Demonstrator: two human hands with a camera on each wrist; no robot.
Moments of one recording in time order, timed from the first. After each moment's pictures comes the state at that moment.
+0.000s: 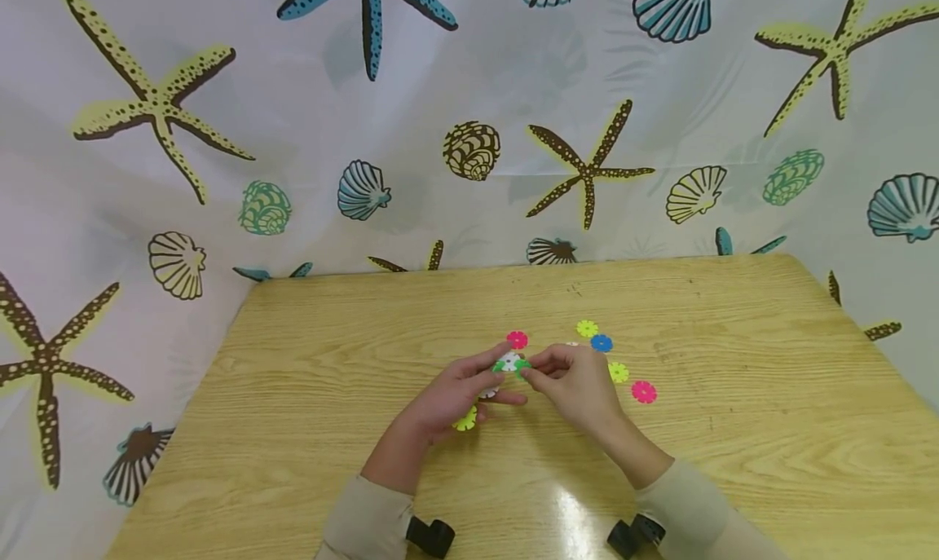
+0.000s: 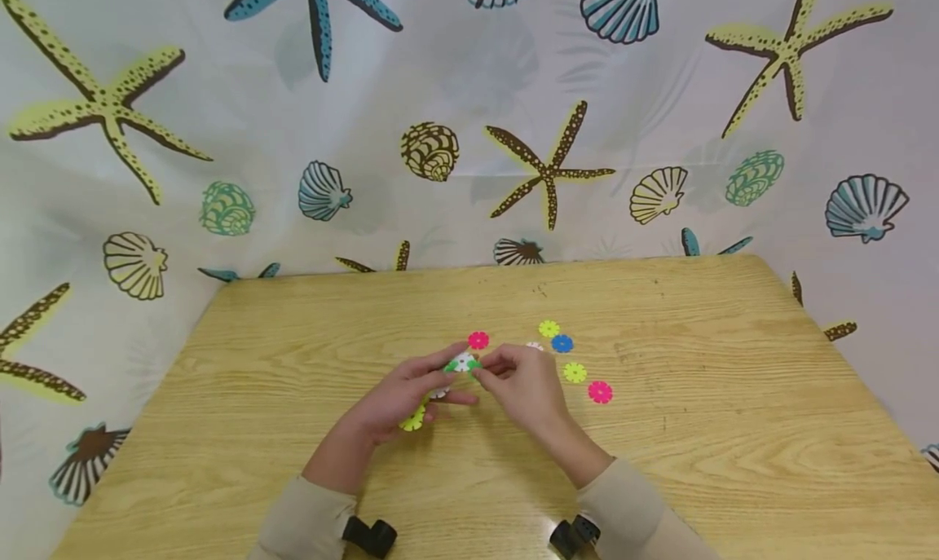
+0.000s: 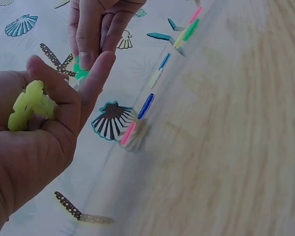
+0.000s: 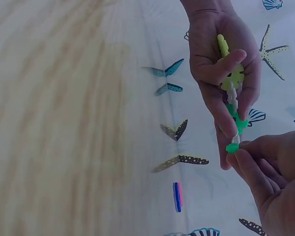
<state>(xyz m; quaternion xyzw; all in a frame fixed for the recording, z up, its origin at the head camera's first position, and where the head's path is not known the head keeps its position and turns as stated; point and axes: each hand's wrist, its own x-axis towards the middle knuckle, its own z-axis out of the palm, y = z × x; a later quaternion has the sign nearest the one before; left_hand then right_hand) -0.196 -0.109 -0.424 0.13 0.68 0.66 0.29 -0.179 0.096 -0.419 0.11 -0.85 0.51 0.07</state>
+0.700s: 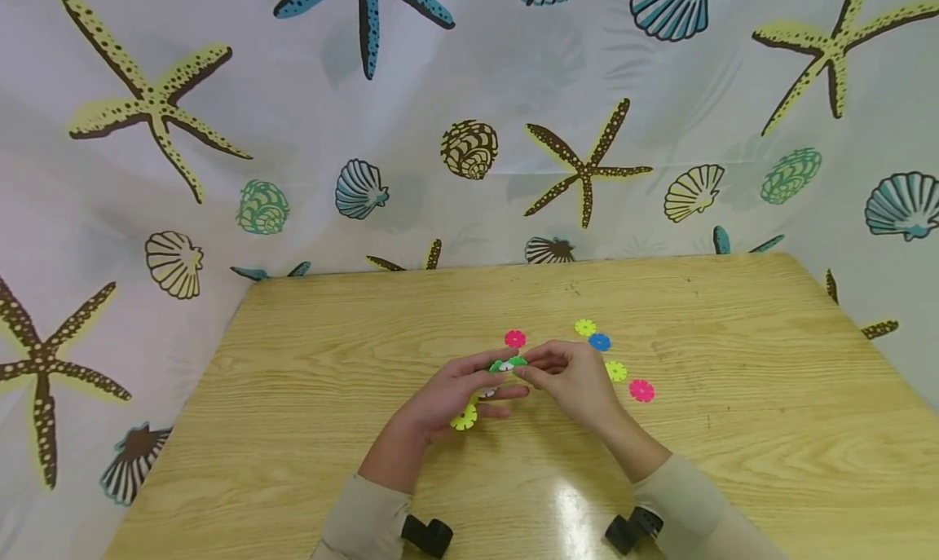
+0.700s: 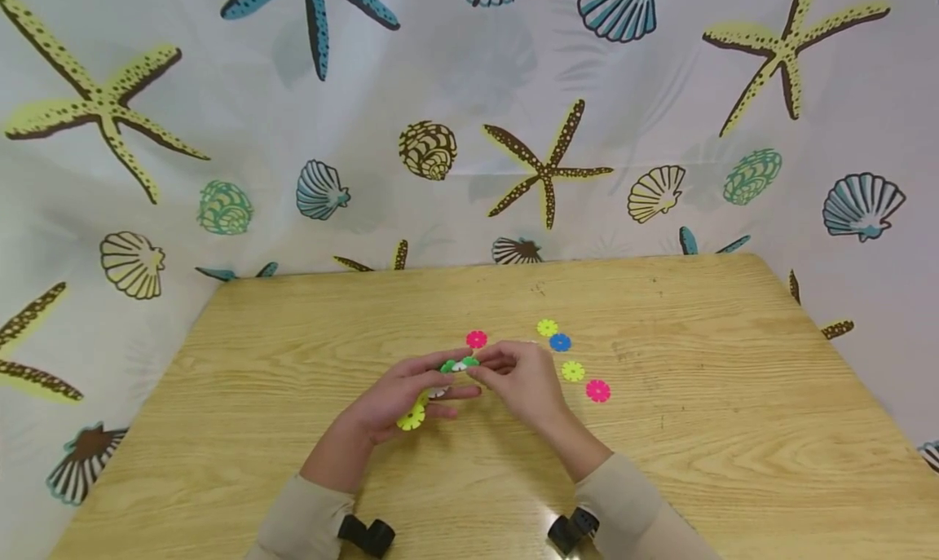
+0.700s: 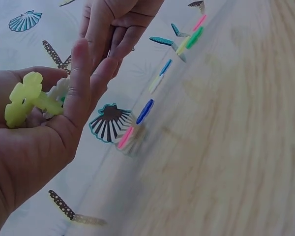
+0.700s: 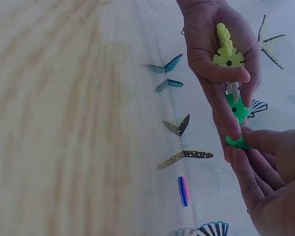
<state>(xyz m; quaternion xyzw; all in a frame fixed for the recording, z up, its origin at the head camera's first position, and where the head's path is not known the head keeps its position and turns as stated) -0.197 -0.107 -0.425 0.14 0.64 0.69 0.30 -0.187 0.101 -0.423 0.11 -0.83 0.55 0.02</state>
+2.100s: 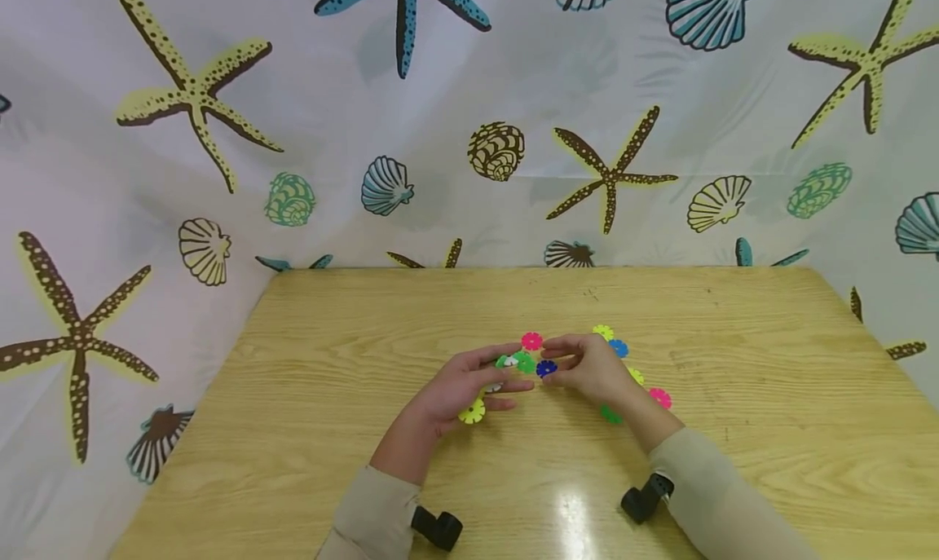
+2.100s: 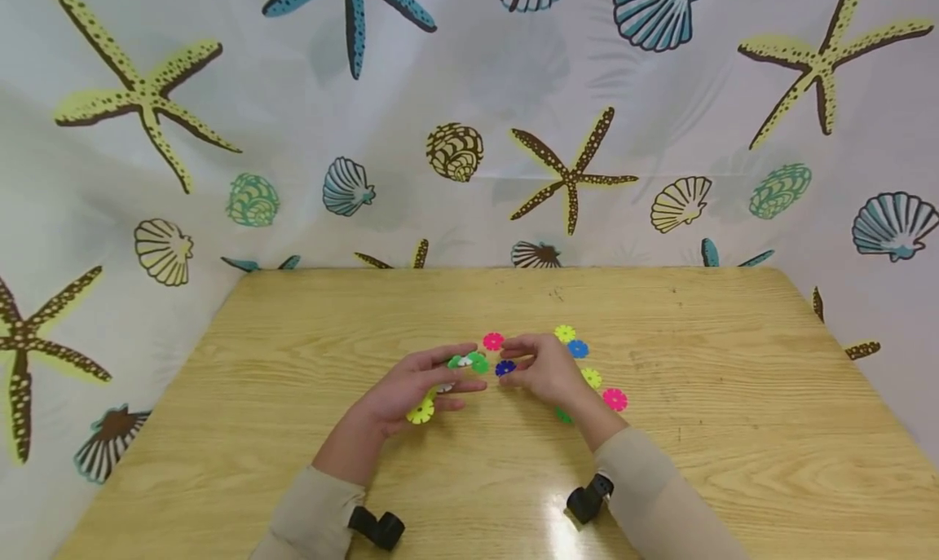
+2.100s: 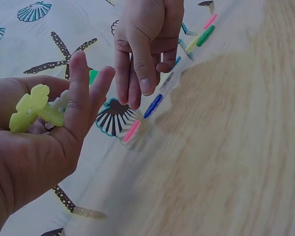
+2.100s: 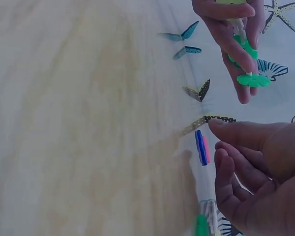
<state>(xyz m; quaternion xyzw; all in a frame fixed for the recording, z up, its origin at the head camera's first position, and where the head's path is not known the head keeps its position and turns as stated) -0.200 -0.120 -0.429 0.10 0.65 0.70 0.27 -0.227 0.116 -0.437 0.12 -0.85 0.50 -0.11</state>
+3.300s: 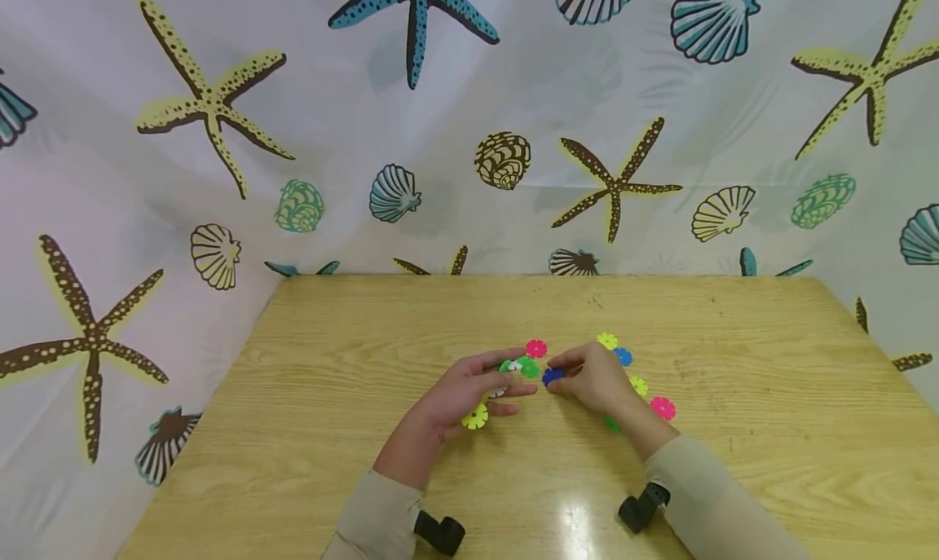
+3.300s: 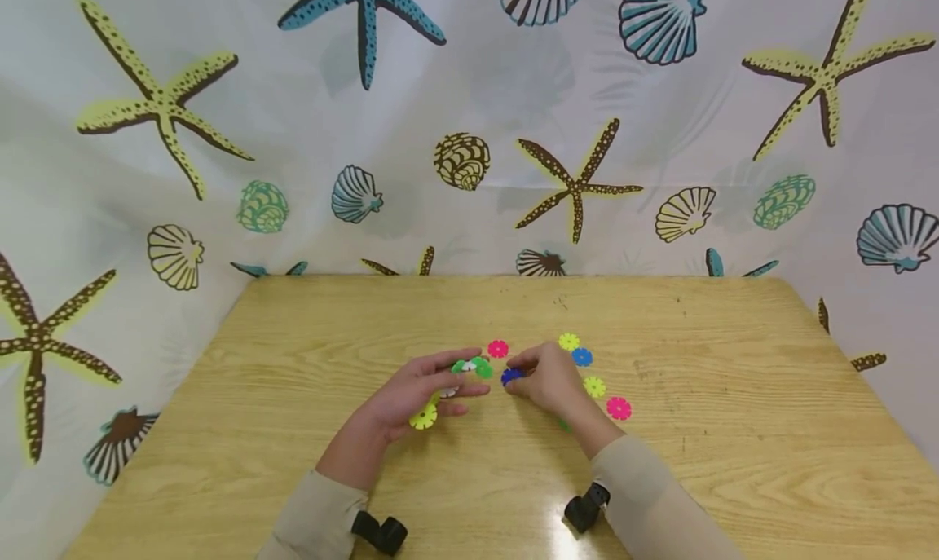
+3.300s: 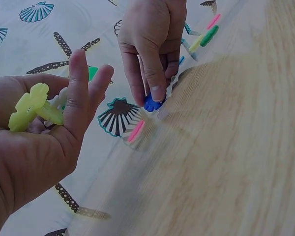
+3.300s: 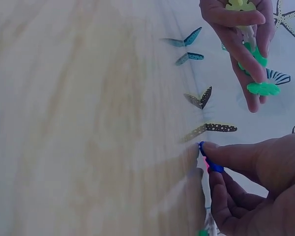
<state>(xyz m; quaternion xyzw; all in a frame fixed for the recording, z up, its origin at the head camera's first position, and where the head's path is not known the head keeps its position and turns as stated) -0.198 -0.122 -0.425 0.09 0.65 0.71 0.26 -0.224 0.104 -0.436 0.07 -0.90 0.42 -0.09</state>
